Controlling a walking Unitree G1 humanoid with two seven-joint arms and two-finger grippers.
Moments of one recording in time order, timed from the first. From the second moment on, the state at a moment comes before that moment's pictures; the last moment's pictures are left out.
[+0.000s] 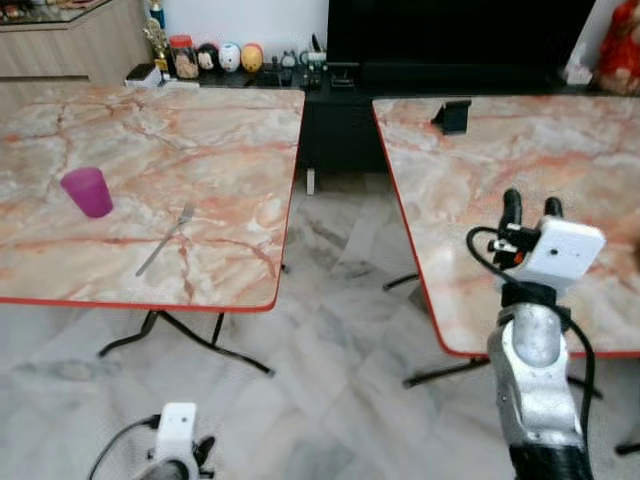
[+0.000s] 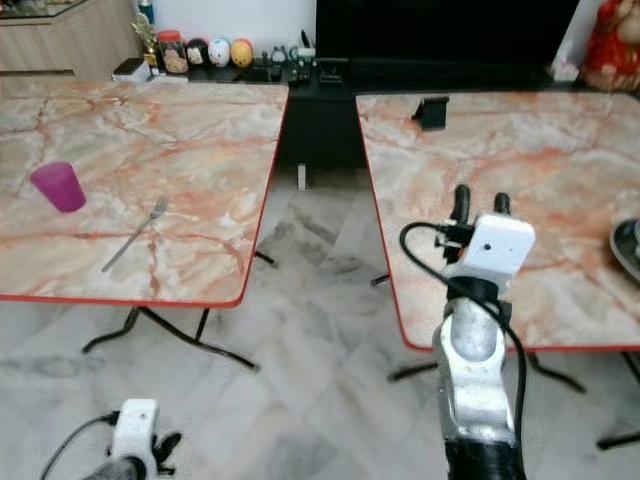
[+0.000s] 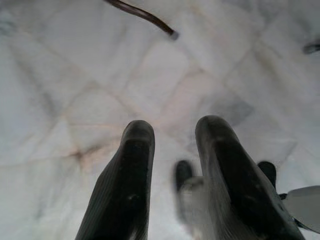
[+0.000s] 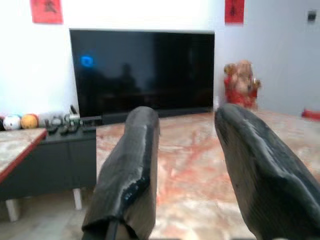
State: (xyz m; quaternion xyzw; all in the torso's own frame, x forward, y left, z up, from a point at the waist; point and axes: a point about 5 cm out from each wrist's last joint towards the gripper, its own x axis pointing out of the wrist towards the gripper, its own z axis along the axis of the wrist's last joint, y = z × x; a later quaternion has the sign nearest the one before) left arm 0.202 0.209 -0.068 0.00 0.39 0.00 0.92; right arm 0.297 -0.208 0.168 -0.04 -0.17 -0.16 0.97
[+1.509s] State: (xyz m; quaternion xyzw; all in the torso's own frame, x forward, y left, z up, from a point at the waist) left arm 0.198 0.218 -0.068 0.02 0.40 0.01 0.92; right arm 0.302 -0.198 0.174 -0.03 -0.18 -0.13 0.97
